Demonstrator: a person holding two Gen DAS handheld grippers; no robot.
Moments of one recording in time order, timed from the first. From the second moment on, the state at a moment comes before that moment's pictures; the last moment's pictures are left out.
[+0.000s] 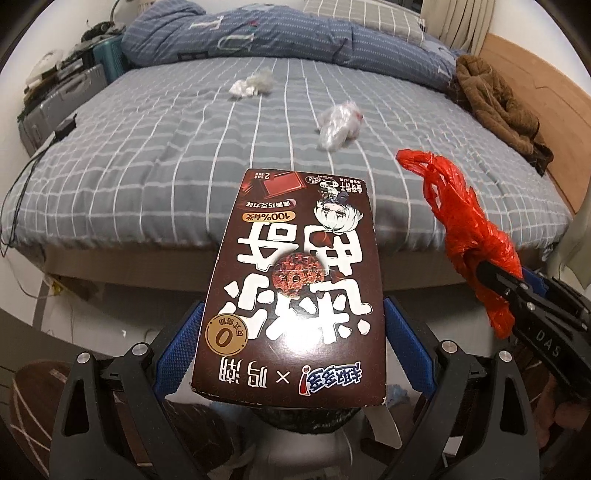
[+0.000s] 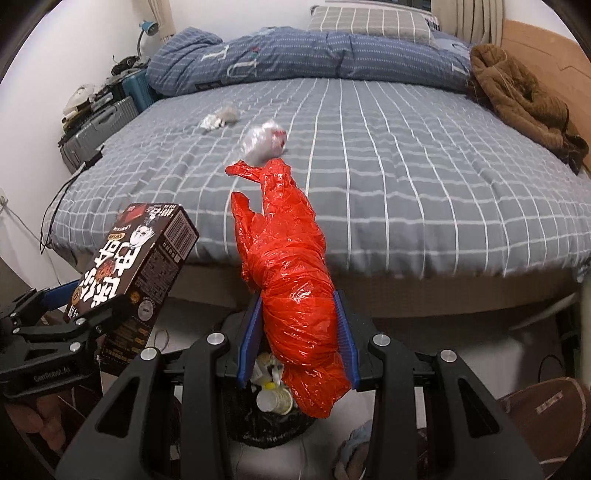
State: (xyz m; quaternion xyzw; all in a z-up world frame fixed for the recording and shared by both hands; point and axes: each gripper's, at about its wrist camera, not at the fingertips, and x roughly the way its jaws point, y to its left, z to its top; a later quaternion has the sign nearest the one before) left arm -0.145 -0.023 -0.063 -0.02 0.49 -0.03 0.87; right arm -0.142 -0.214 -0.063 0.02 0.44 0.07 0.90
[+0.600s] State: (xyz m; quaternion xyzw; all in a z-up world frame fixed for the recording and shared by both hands) left arm -0.150 -0.019 -0.134 -0.01 0.54 -0.03 0.84; right arm -0.142 -0.202 -0.137 0.01 0.51 0.08 0.86
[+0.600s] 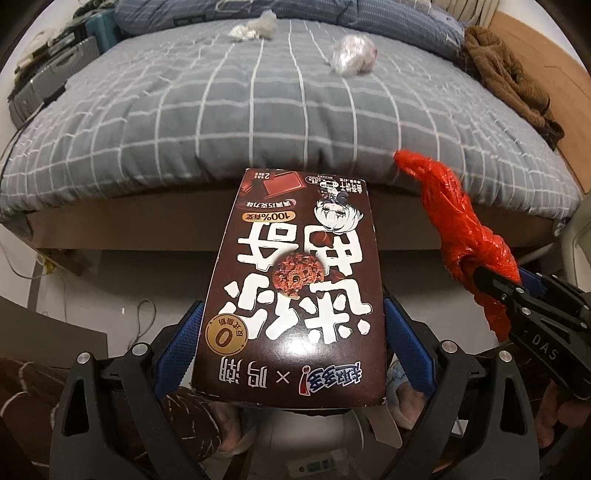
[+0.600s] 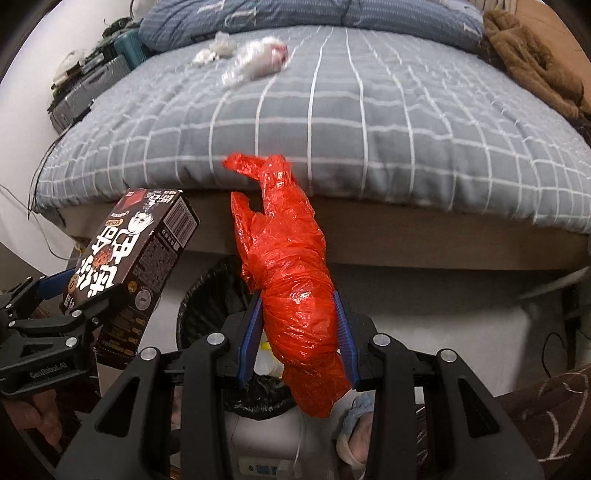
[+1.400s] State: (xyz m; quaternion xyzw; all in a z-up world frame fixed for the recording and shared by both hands) left arm -0.118 -0.047 -0.196 0.03 0.58 -0.05 0.82; right arm -0.126 -0.232 -0.176 0.03 0.54 0.06 0.84
